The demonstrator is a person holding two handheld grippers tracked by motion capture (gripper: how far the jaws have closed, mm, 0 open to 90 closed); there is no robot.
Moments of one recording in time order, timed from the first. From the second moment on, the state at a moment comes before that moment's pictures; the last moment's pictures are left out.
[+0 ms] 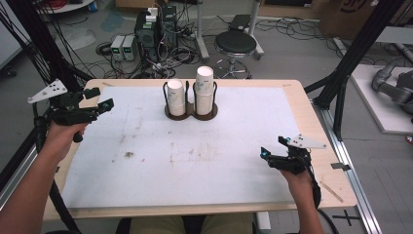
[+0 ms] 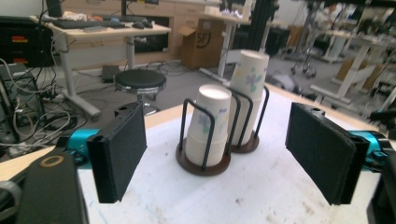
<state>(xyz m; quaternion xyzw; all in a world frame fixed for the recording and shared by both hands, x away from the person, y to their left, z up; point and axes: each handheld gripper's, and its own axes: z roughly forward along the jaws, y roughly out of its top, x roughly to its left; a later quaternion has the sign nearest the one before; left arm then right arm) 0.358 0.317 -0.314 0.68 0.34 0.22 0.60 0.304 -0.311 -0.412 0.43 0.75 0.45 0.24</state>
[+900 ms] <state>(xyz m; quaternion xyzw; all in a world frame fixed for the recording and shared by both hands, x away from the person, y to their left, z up) 0.350 0.328 -0.262 0.70 0.32 0.26 0.58 0.252 -0.337 -0.416 0.44 0.75 0.44 0.24</state>
